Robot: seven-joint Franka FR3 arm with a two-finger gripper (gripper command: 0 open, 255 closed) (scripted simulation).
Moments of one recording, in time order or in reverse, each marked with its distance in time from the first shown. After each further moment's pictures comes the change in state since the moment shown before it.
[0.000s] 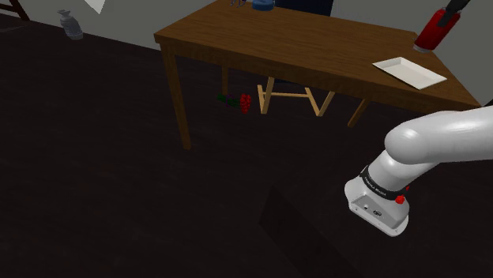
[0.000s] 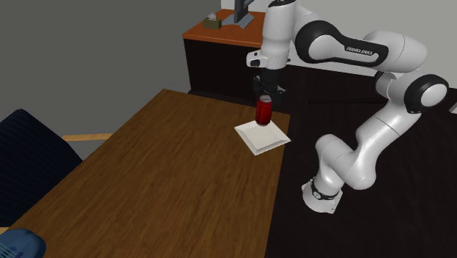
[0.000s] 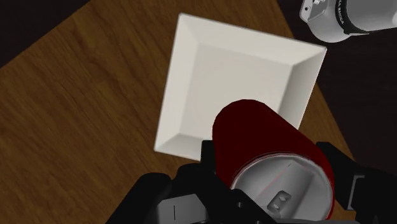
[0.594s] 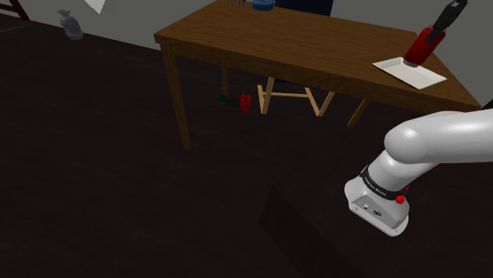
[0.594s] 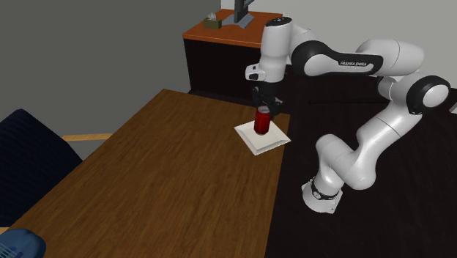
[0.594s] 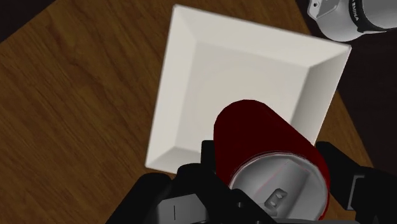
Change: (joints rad) arm -0.014 -0.051 -0.016 -0.155 -0.022 0.105 0.015
